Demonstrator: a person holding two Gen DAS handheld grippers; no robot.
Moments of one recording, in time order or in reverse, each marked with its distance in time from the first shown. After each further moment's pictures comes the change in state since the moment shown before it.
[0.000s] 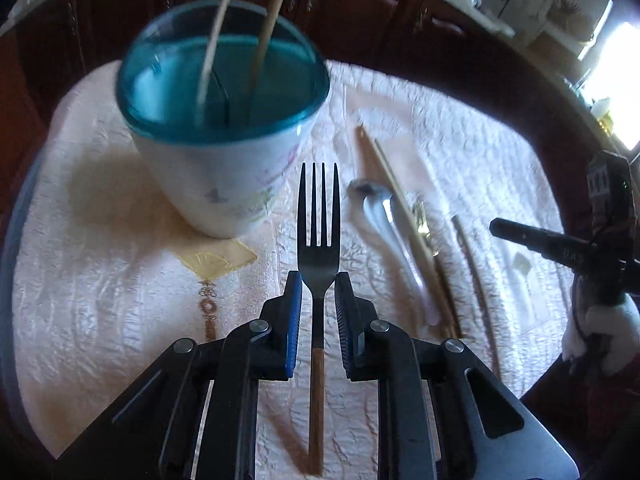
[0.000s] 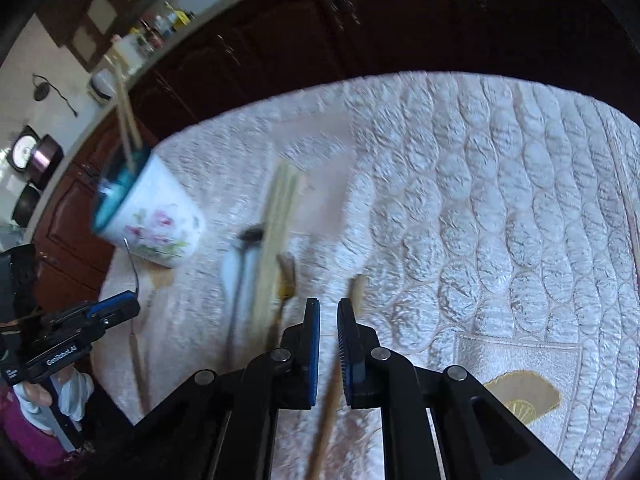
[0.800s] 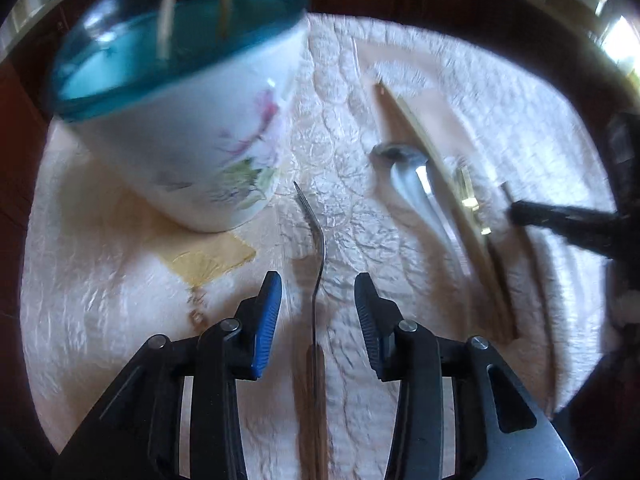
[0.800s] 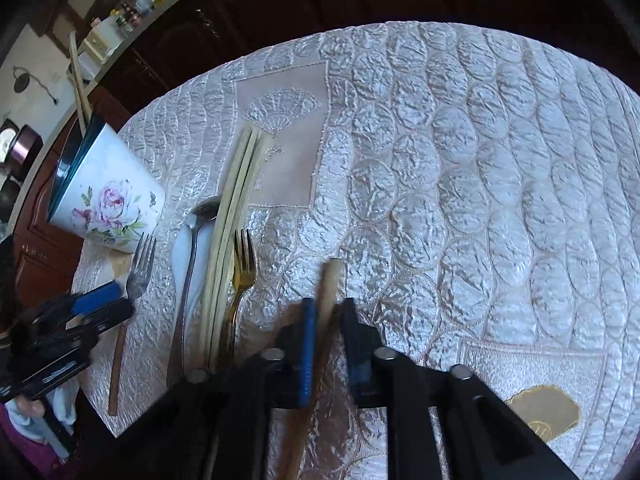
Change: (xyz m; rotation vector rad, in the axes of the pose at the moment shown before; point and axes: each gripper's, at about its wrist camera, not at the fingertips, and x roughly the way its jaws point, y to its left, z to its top) left arm 0.072 -0.020 -0.003 0.098 0.103 0.180; right arm 0.053 -0.021 -0.001 0.010 0.112 -0.064
